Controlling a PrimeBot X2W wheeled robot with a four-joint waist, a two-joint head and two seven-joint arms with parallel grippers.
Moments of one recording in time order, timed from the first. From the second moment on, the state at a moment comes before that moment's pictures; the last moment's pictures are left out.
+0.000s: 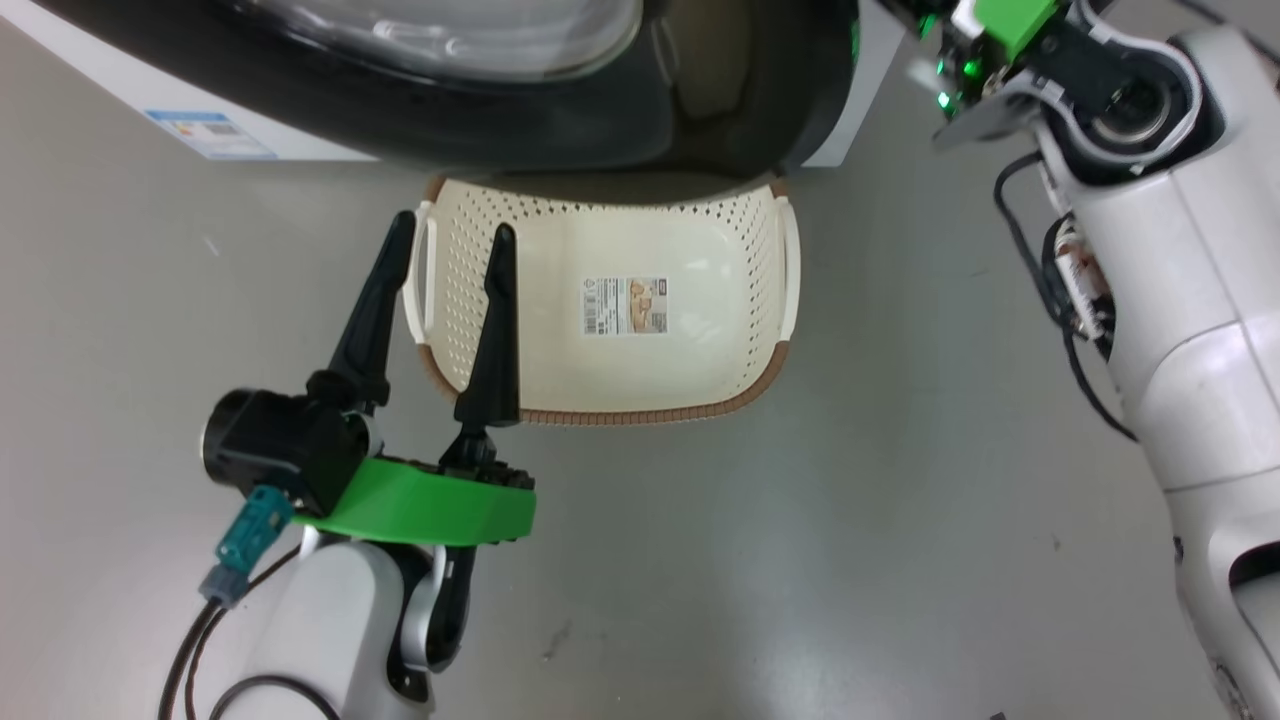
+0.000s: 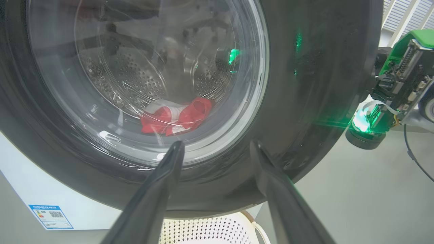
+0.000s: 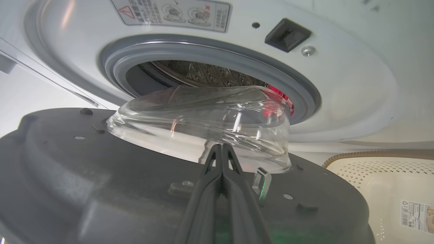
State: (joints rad) left arm -0.48 0.03 -0.26 0.11 -0.32 0.06 -0.26; right arm -1.17 -0.09 0.27 0.71 1.54 0.12 0.55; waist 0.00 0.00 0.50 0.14
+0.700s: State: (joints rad) left arm -0.38 0.03 -0.23 0.16 -0.33 0.06 -0.26; right arm -0.99 -0.08 0.40 0.66 1.61 0.12 0.50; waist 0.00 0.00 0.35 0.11
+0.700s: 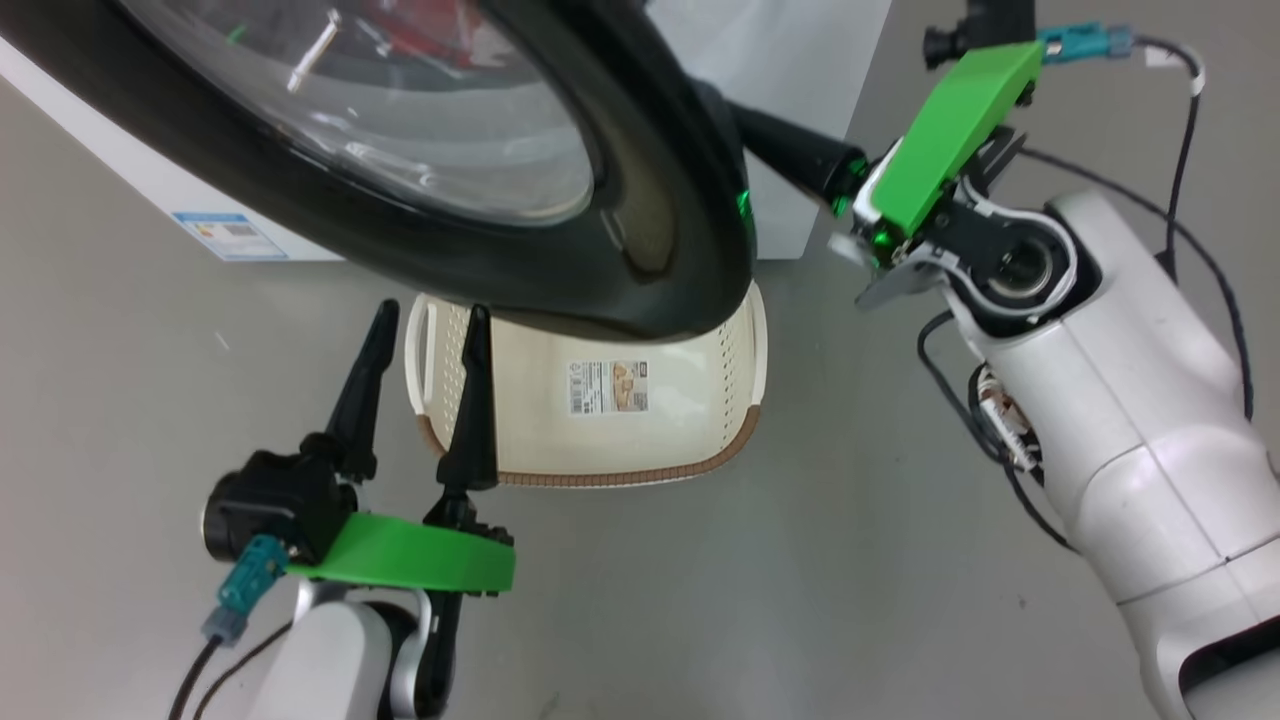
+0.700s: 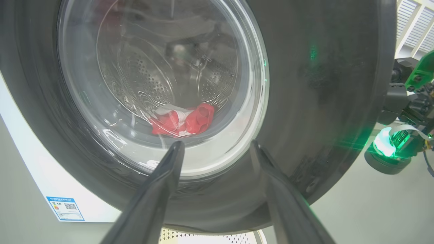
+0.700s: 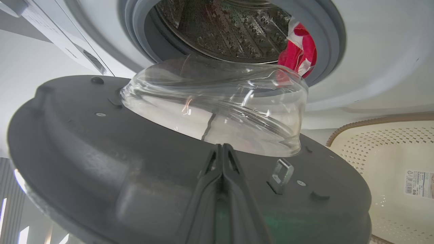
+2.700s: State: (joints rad) left arm -0.28 0.03 -0.15 0.05 -0.30 0.05 -0.26; right arm -0.48 -0.06 0.07 0.29 0.19 0.12 -0.26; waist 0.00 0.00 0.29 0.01
